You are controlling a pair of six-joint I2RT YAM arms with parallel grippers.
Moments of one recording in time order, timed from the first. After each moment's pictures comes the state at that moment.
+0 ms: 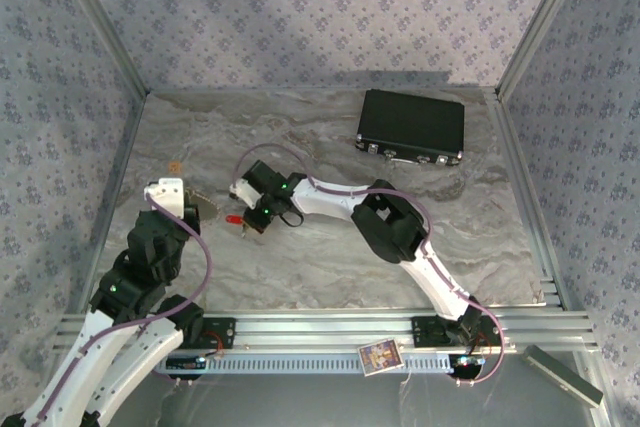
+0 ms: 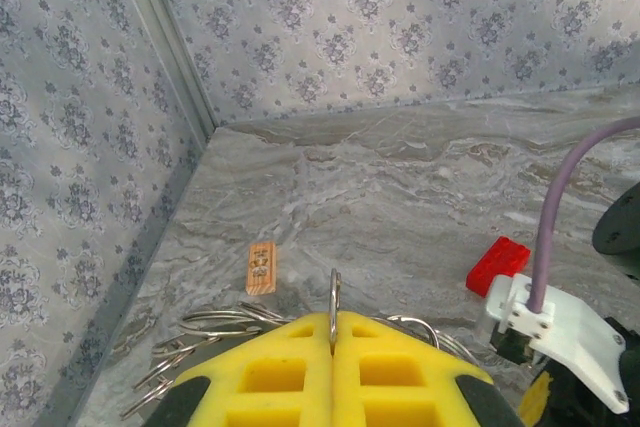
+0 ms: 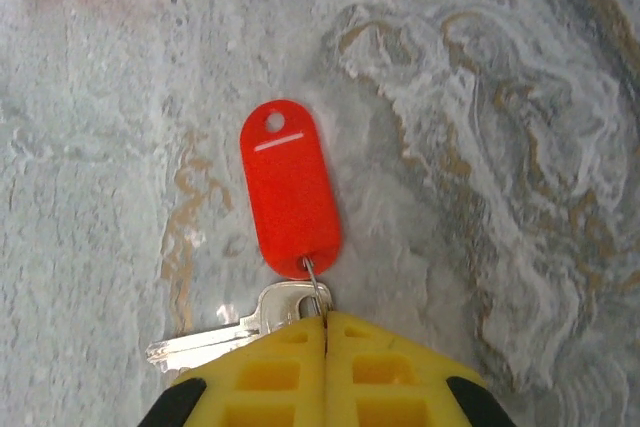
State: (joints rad) left arm -0.53 0.41 0.67 -0.58 -0.61 -0.05; right arm 0.97 2.32 1.78 -0.42 -0.27 -0.02
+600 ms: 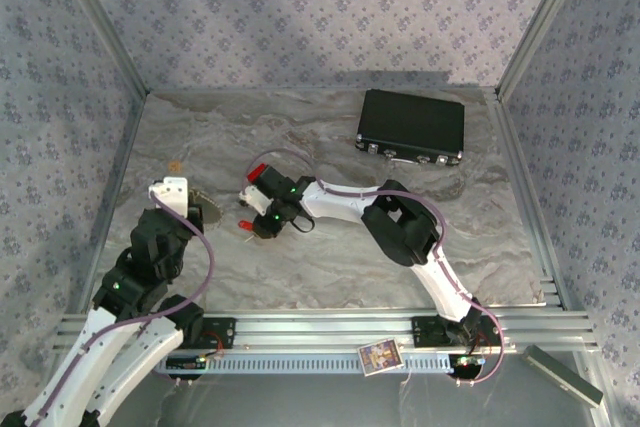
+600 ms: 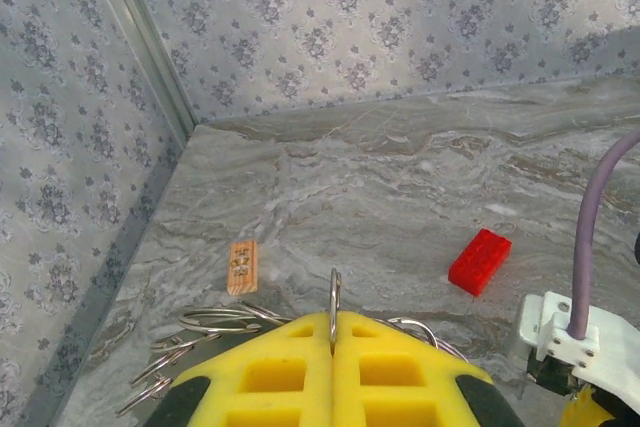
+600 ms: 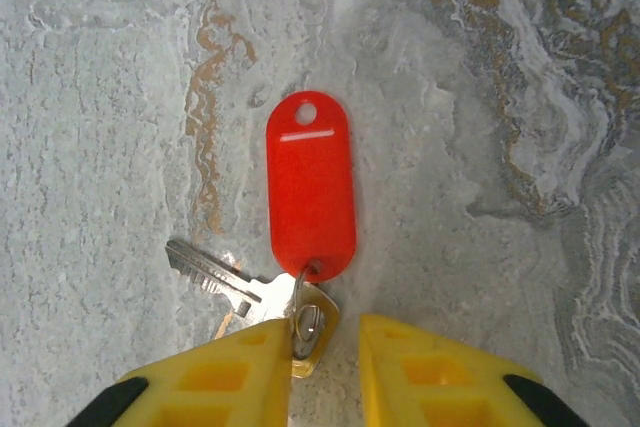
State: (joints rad) left arm -0.53 0.43 0.66 -0.56 -0.57 -0.05; right arm 0.97 2.22 1.64 -0.44 -0.28 -0.03
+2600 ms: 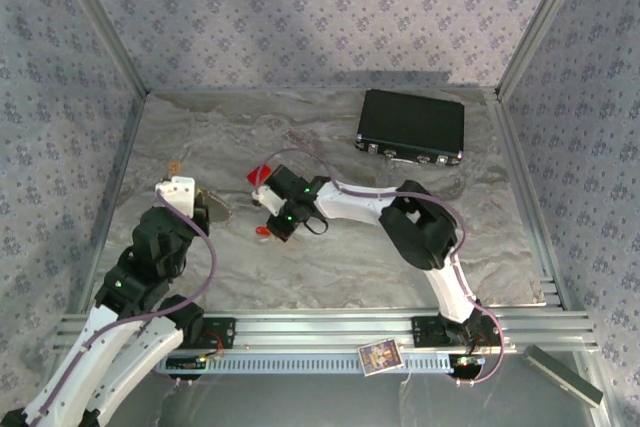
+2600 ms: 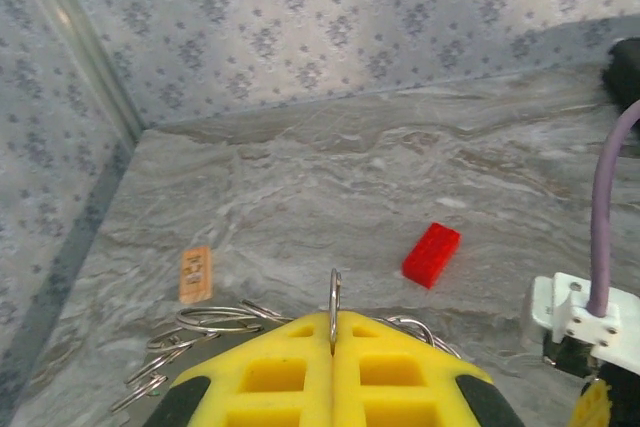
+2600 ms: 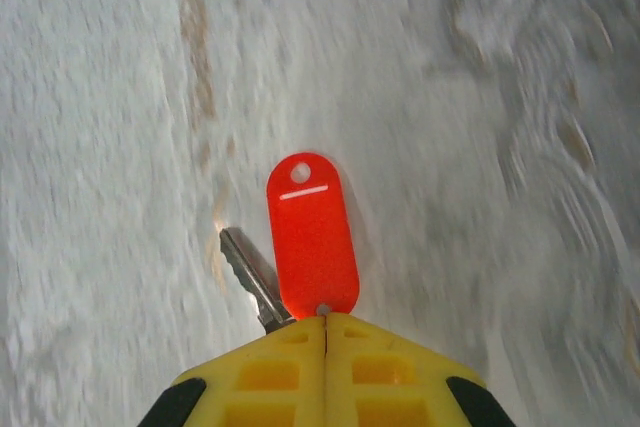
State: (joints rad) left arm -0.53 0.44 0.65 -0.53 -0.44 -0.05; right arm 0.95 2.05 1.45 -0.46 -0.26 -0.01
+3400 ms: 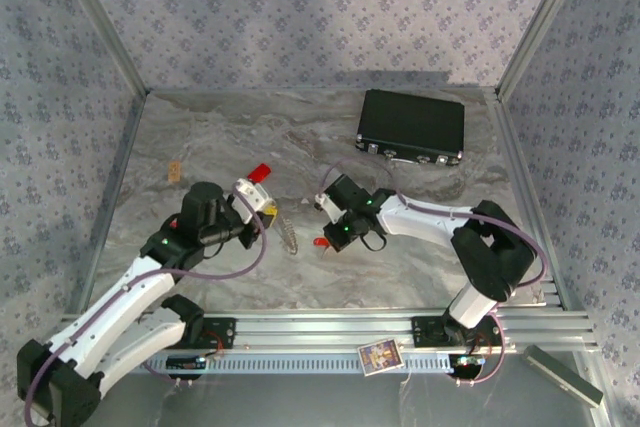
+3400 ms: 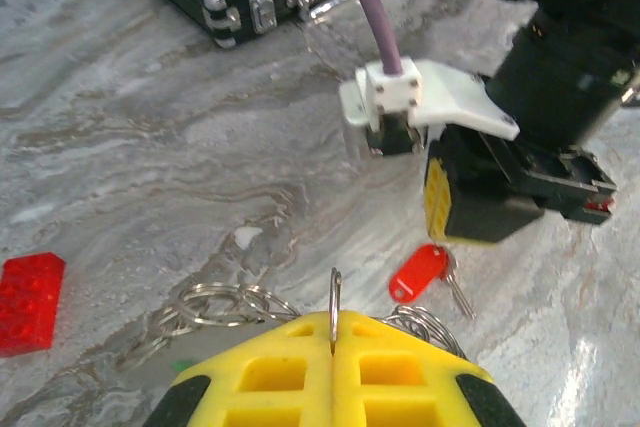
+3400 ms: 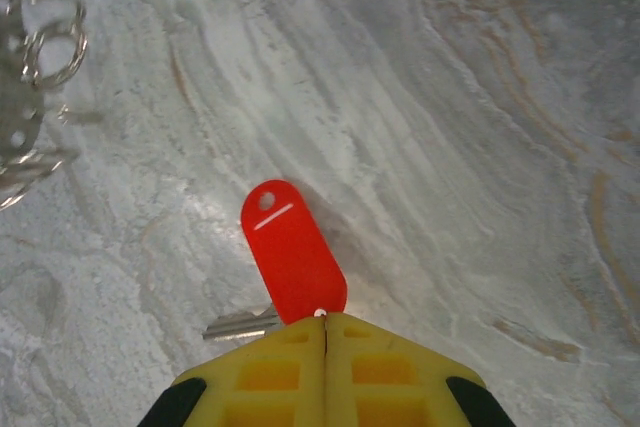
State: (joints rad) left arm -0.56 0.81 0.61 -0.34 0.34 0.20; right arm 0.82 1.64 0.96 -0.47 -0.18 0.15
